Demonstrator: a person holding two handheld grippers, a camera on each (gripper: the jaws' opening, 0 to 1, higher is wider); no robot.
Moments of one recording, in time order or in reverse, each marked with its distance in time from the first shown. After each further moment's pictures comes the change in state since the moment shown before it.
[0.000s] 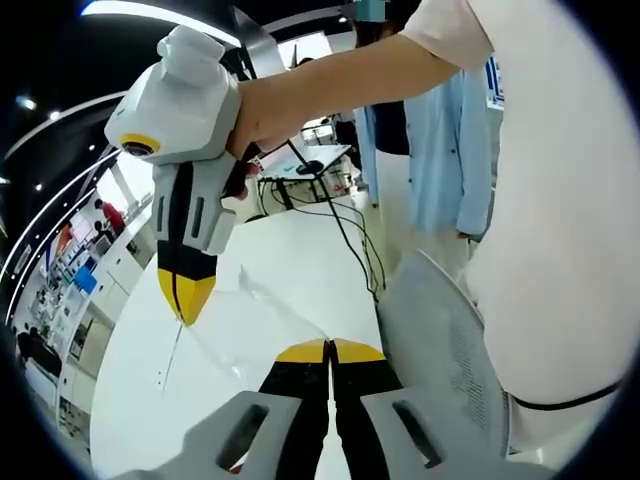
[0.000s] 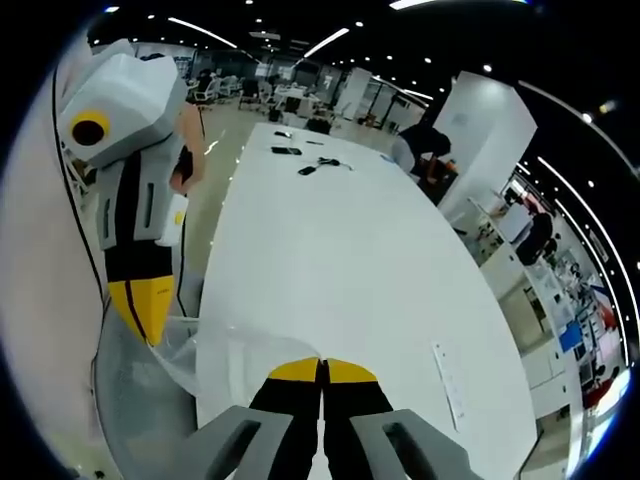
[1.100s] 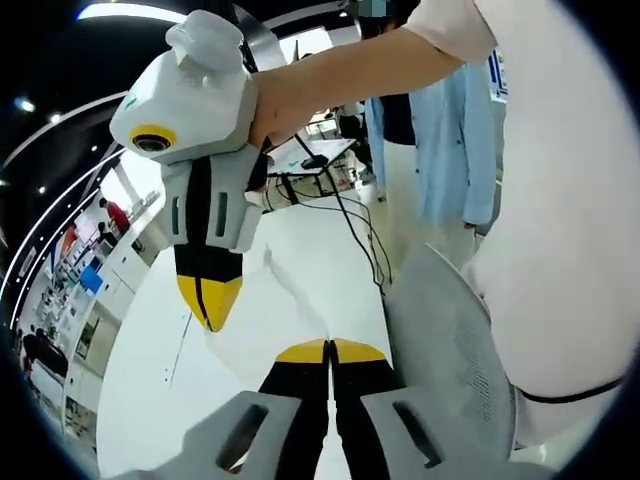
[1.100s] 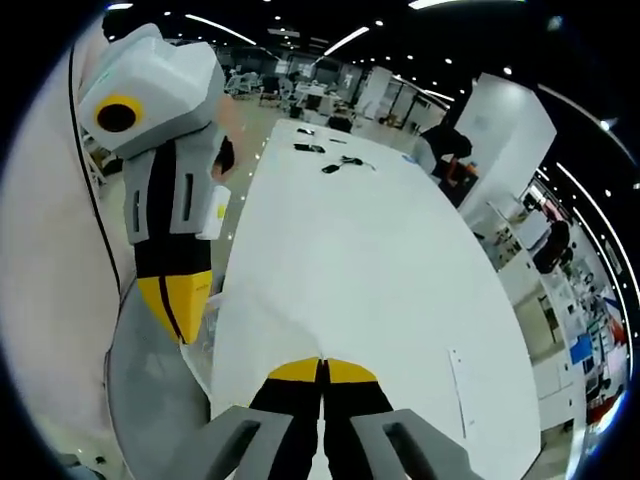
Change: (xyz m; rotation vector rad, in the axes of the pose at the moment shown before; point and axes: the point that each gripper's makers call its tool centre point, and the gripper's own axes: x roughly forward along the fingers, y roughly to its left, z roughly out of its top) left arm 0.000 0.006 -0.004 0.013 0.023 0.028; right arm 0.003 0.022 0.002 -0.043 0.013 0.076
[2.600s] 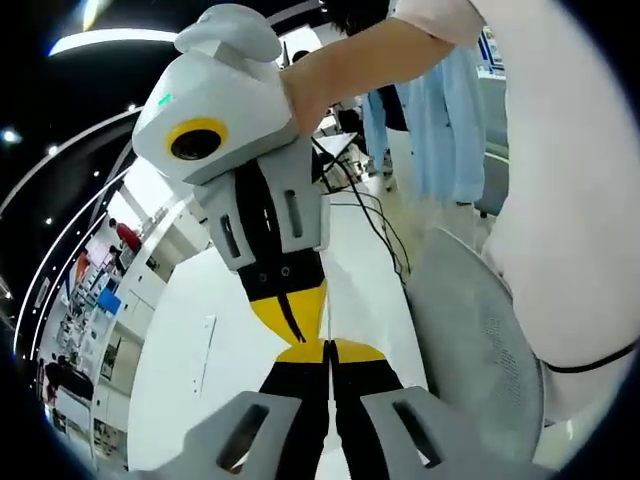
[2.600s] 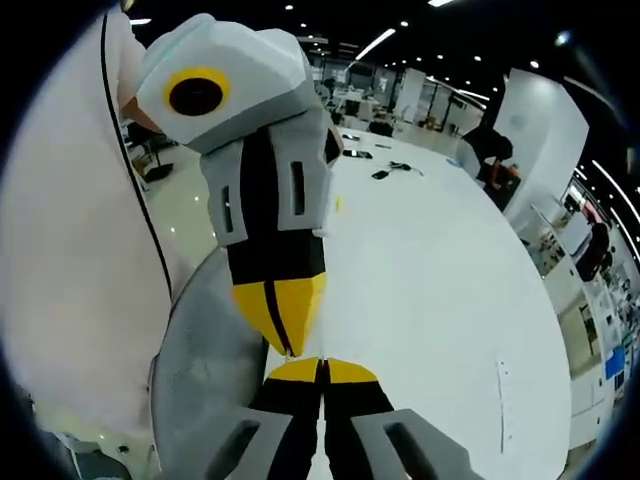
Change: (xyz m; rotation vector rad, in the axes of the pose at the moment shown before) left arm -0.005 0.021 -0.001 0.111 0.014 0.059; right arm 0.004 0.057 0.010 -0.023 -0.027 0.220
